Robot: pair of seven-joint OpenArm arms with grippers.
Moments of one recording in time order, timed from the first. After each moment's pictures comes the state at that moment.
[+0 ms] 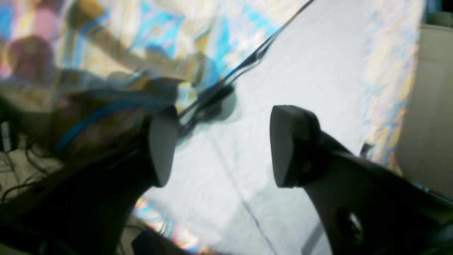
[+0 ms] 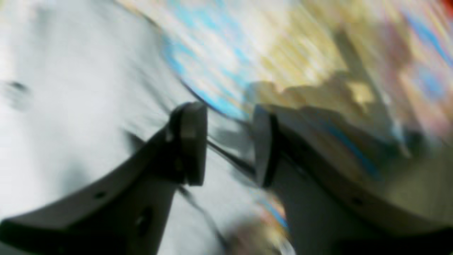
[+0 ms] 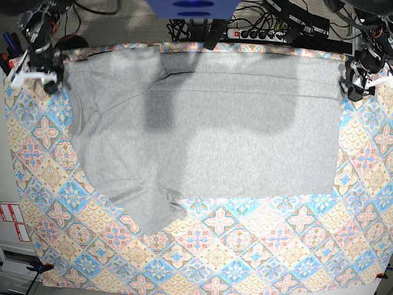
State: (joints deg) left arm 23.3 -18.6 -46.0 76.5 -70.0 -3.6 50.1; right arm -23.9 2.3 47.2 91.0 41.5 13.6 -36.9
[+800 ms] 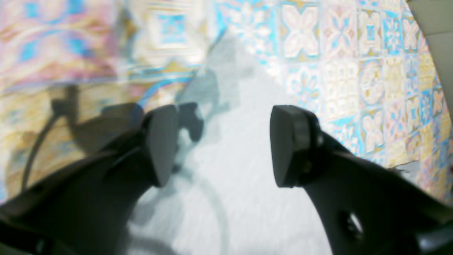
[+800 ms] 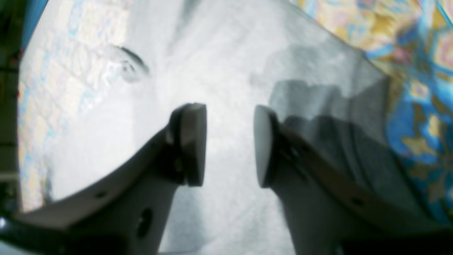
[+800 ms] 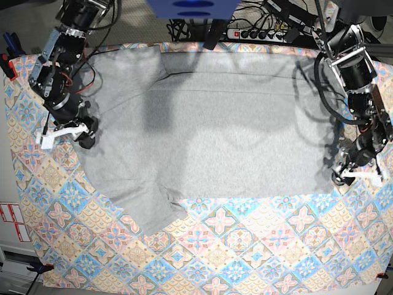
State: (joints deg) left arm -13.6 -20.7 -28.0 61.8 -36.0 -3.9 43.9; right arm -8.0 3.5 31.7 90.5 37.7 13.3 -47.9
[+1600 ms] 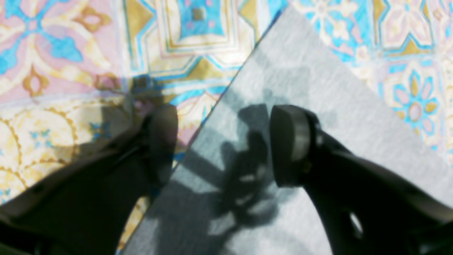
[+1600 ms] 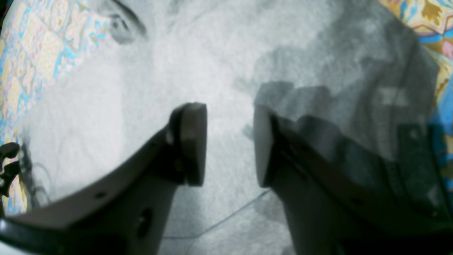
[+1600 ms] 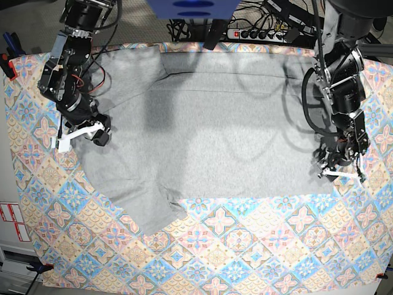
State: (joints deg) left arm -24.7 -18.7 -23.2 33.9 -17.8 -3.3 24.5; right arm -8.3 3.4 26.3 90.6 34.0 13.3 -48.1
